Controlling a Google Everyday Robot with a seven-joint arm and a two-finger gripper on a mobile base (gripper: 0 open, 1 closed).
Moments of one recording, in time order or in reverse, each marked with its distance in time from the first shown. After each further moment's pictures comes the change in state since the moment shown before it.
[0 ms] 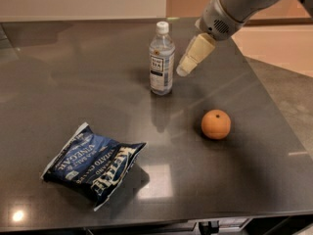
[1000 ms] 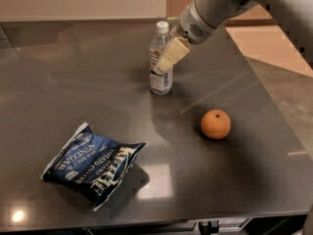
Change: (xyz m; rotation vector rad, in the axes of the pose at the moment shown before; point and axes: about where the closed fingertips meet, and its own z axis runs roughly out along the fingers) arm -0.039 0.007 0.047 -0.078 -0.083 -0.005
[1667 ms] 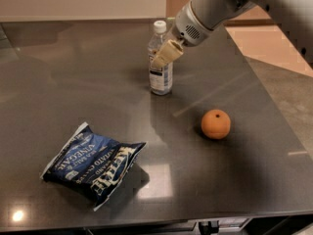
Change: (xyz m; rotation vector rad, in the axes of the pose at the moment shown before) arm -0.011 0.020 0.002 -0.038 -0.022 0.002
